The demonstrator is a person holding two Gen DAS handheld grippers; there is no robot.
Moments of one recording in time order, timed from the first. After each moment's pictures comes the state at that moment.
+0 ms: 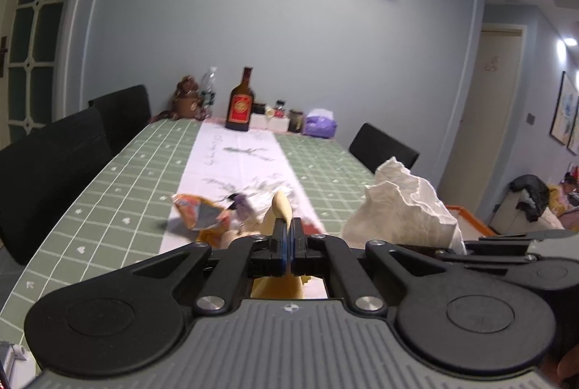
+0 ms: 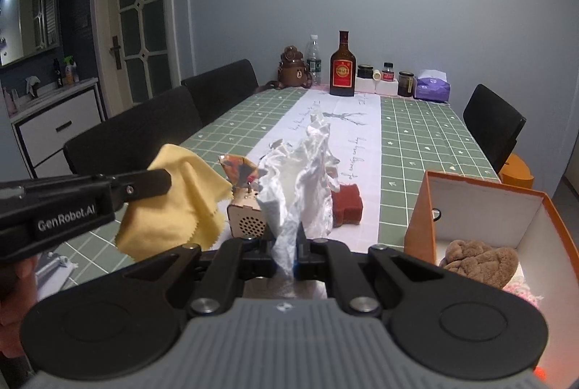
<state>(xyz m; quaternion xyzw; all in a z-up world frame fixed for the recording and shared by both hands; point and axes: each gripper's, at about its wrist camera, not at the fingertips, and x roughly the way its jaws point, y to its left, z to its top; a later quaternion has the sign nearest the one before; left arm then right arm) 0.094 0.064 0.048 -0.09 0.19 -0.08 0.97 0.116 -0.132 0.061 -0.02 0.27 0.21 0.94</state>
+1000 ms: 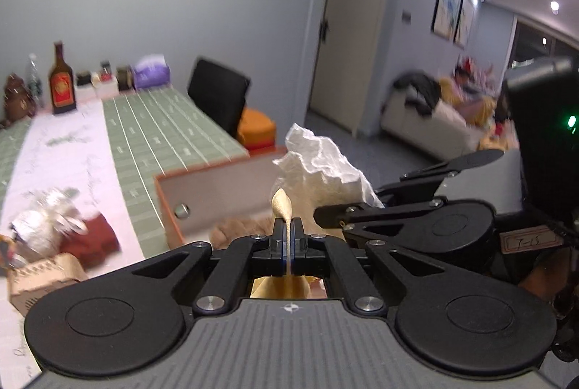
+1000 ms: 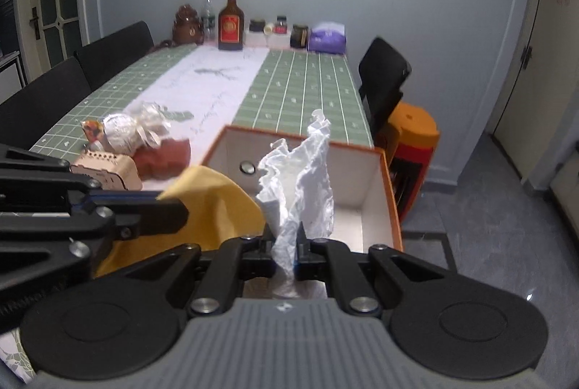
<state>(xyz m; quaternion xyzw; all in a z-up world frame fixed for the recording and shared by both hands) 0.158 -0.136 0.042 0.03 0.30 -0.30 0.91 0.165 -0.307 0.064 -0.05 0.36 0.09 0.93</state>
